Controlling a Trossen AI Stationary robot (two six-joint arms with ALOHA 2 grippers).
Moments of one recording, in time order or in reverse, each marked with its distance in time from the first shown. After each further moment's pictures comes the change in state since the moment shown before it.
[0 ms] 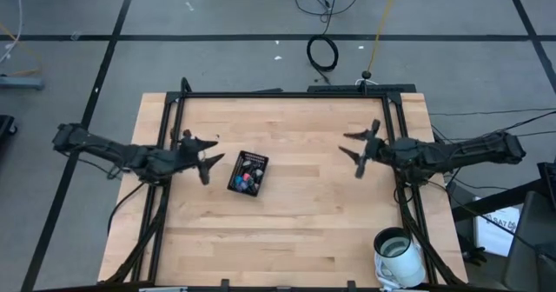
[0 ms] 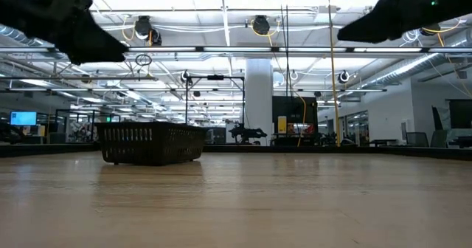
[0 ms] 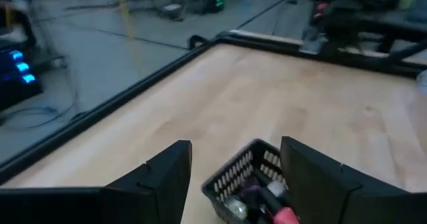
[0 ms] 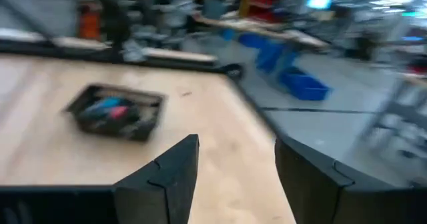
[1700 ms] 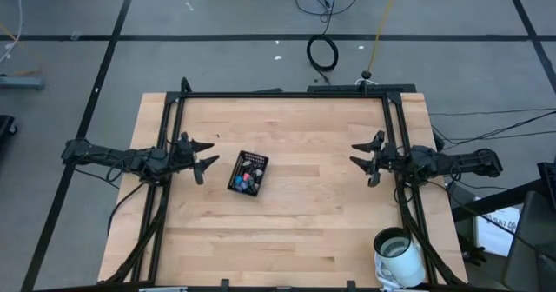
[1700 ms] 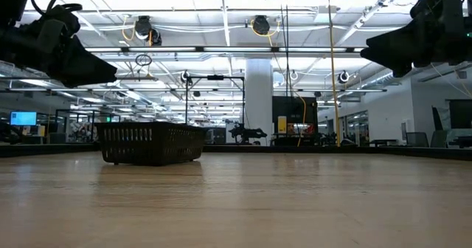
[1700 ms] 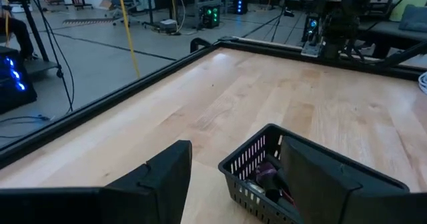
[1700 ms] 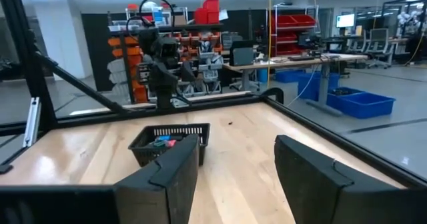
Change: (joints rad) left arm 0.086 -0.347 -0.231 0.002 0.104 0.078; right arm 0.000 -0.557 -0.348 -0.024 -0.134 0.196
